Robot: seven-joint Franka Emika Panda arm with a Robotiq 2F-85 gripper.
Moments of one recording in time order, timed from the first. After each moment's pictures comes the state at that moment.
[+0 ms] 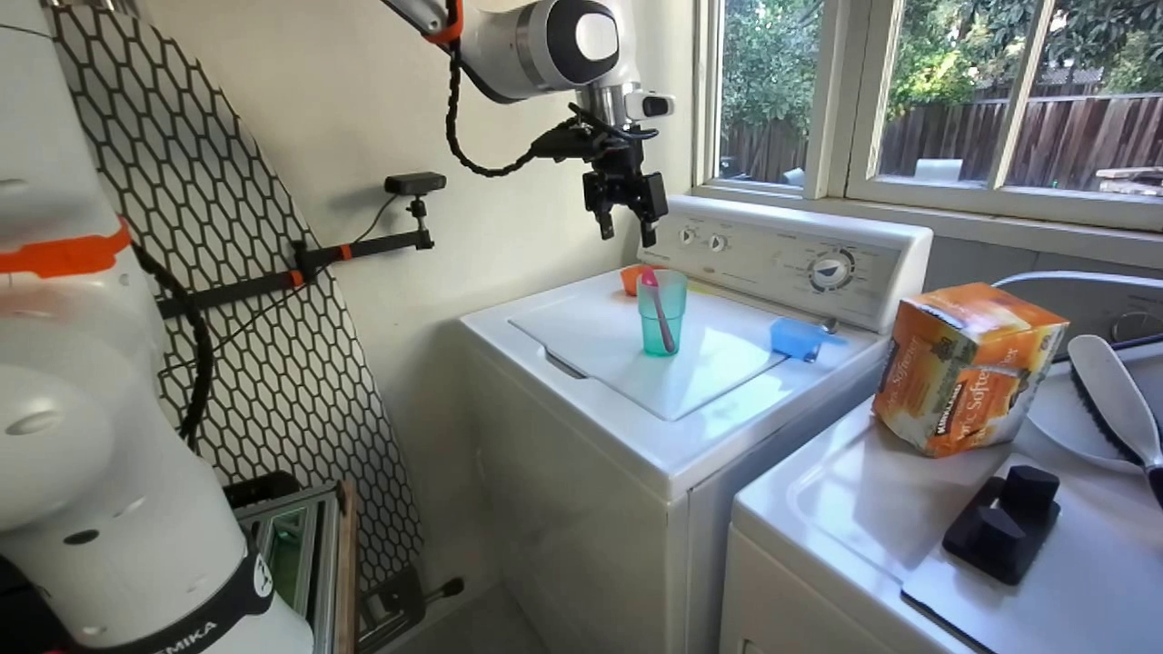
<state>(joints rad) 0.19 0.07 0.24 -1.97 -0.11 2.15 0.20</state>
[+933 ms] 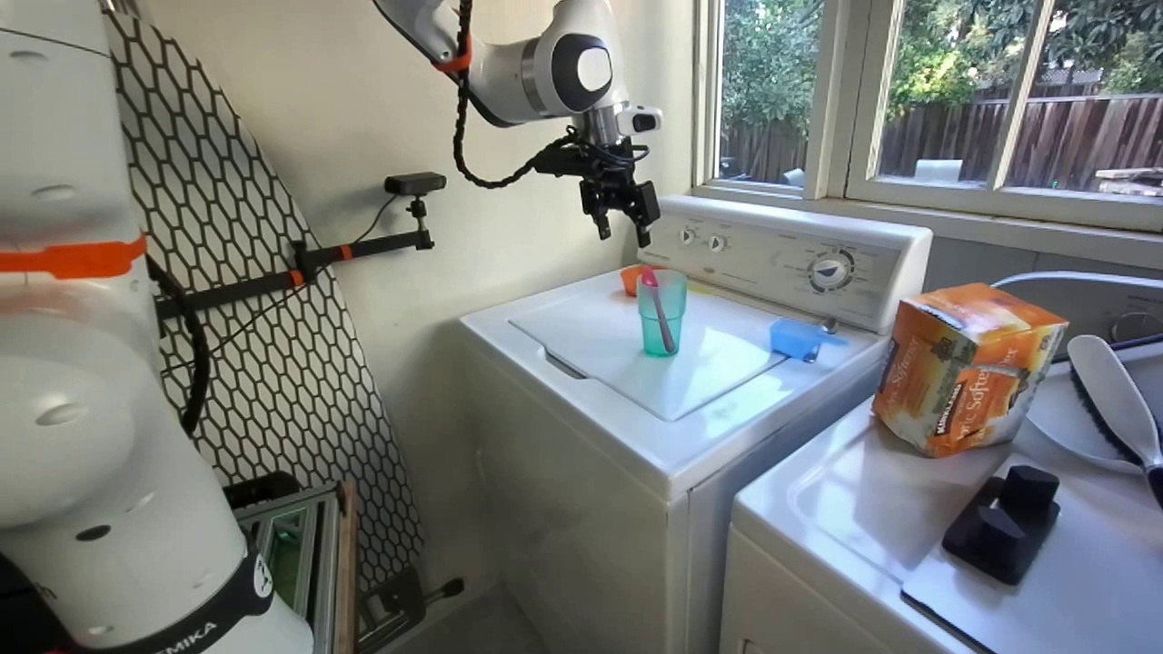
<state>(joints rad) 0.27 0.20 0.24 -1.89 -0.15 2.28 0.26</state>
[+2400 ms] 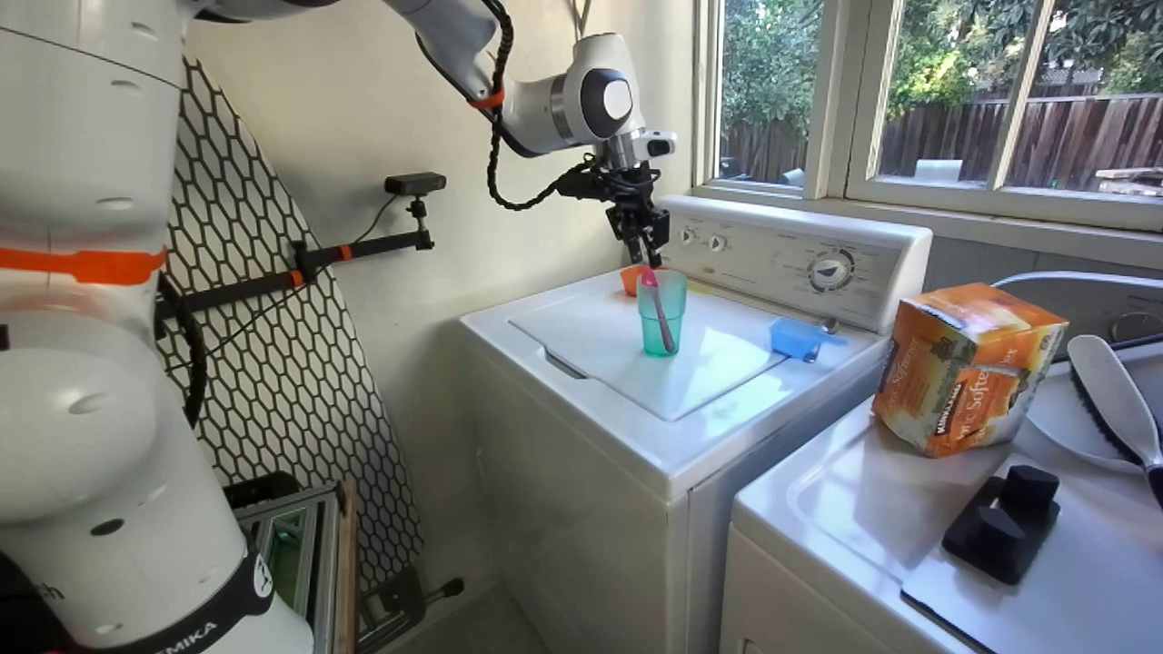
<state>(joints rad) 0.36 0.36 0.15 -1.75 -0.24 2.29 0.43</state>
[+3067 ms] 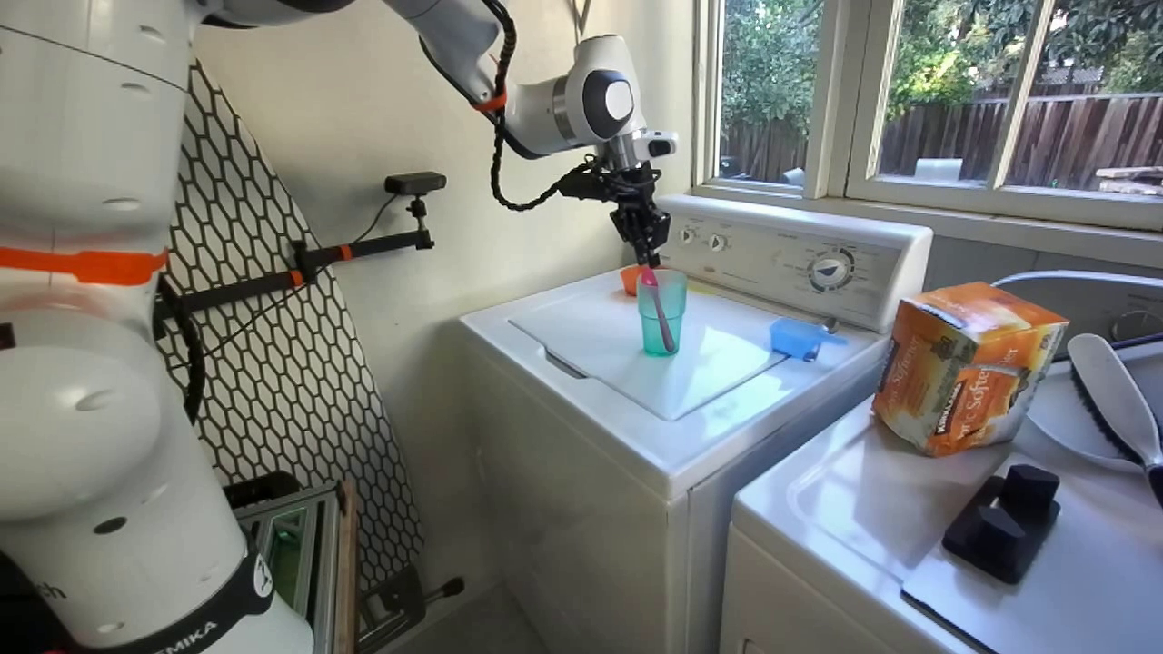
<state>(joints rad) 0.38 0.38 0.13 -1.73 -0.25 2.29 0.45</state>
